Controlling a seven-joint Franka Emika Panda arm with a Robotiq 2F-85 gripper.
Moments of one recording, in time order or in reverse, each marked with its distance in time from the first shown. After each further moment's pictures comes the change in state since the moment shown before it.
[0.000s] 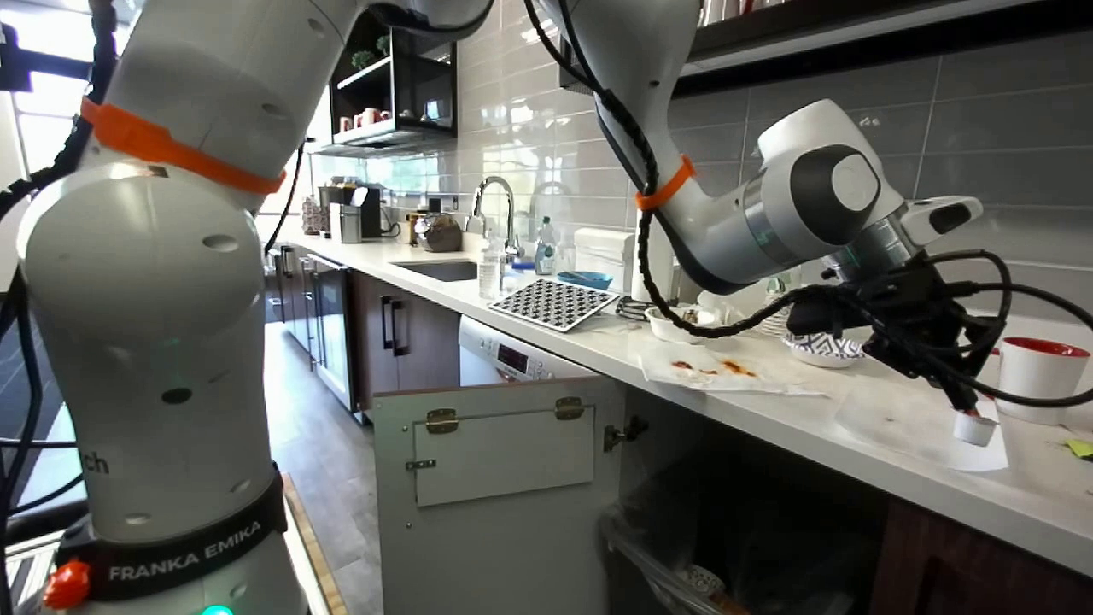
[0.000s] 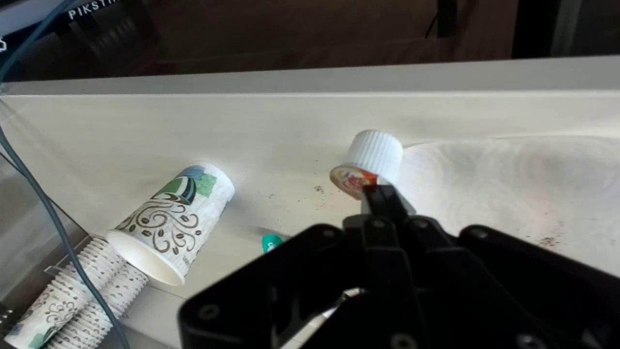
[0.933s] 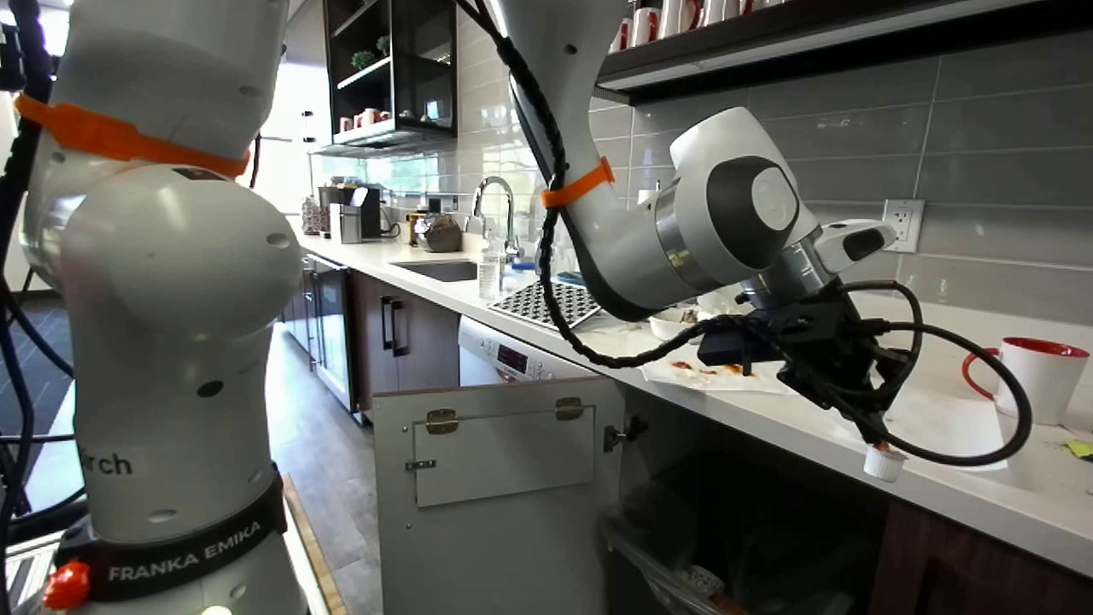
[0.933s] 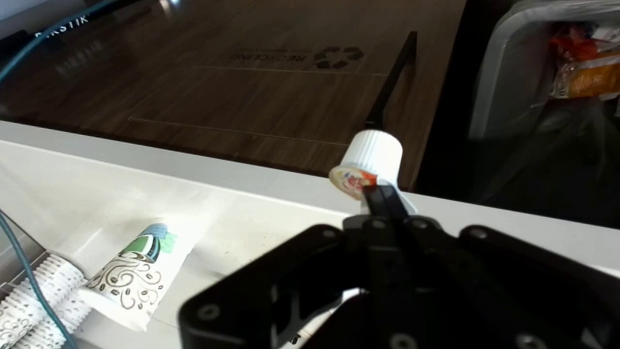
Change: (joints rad) arm 0.248 -0.196 -0.295 -0.382 -0.247 0.188 0.079
